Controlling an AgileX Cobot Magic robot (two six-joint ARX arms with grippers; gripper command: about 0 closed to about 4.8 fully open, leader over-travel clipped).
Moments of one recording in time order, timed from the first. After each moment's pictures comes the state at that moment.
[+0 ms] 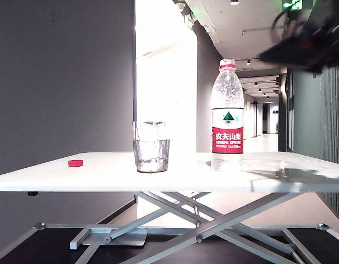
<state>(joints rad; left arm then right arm) -0.03 0.00 0.01 -0.12 0.56 0.12 0.05 1.34 0.50 0.89 -0.71 0.00</state>
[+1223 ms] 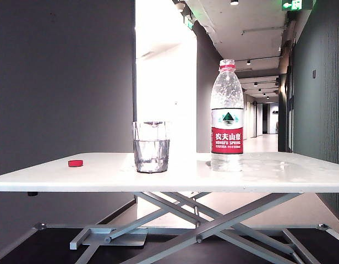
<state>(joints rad) -0.03 0.00 0.01 0.09 0.15 0.05 0.04 0.01 0.08 0.05 -0.13 -0.01</state>
